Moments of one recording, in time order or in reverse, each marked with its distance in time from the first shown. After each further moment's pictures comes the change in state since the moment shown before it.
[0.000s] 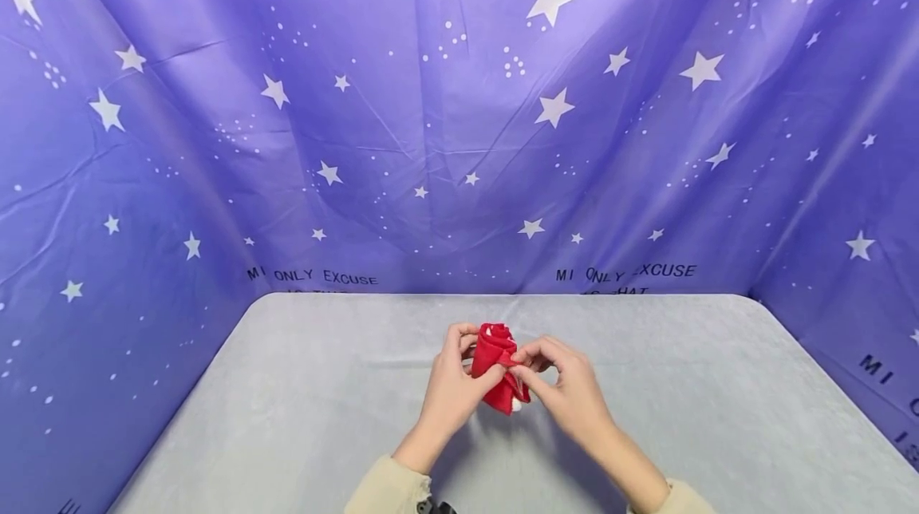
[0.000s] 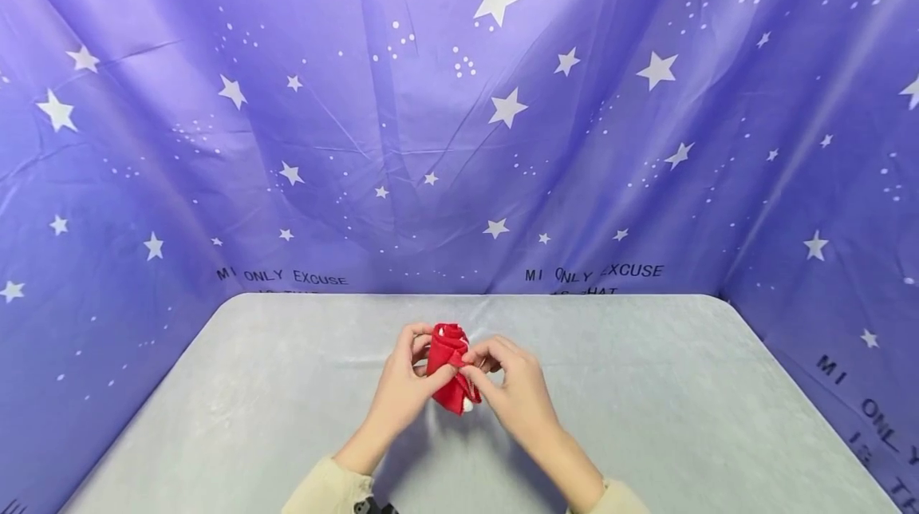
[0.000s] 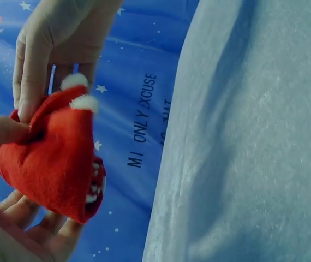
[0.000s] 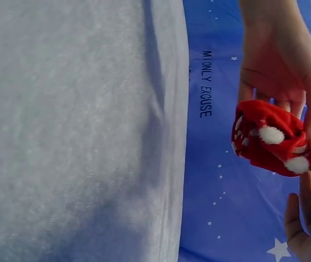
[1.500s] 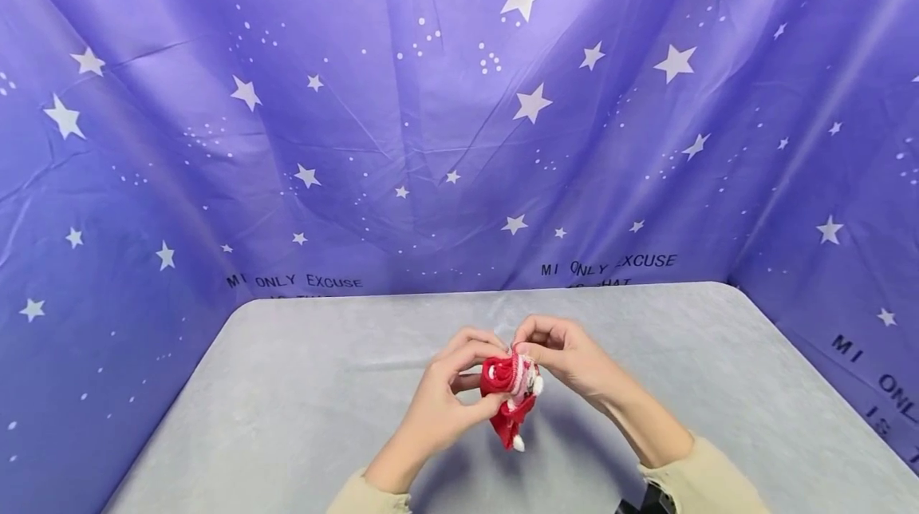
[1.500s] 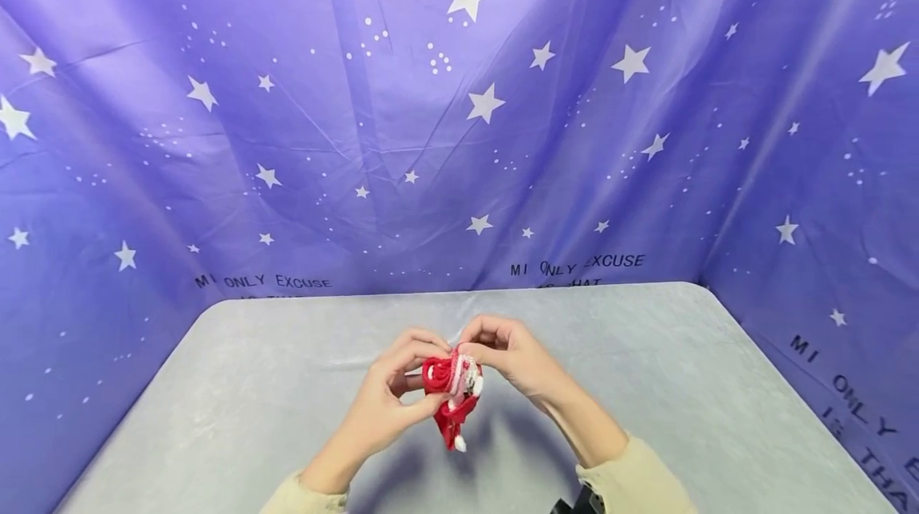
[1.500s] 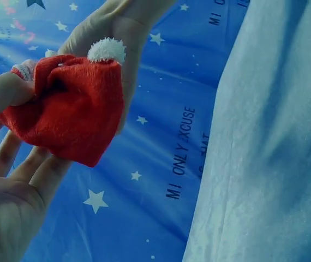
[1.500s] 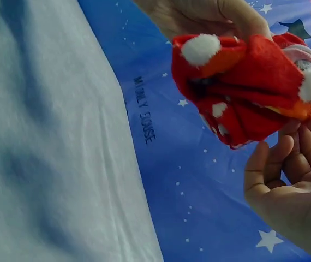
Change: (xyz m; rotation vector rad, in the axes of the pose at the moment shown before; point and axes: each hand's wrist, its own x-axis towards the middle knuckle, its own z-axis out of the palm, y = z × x) left_hand -0.017 0.035 -0.012 -0.250 -0.304 0.379; right_hand 0.029 0.002 -0.047 0.720 -0.514 0.276
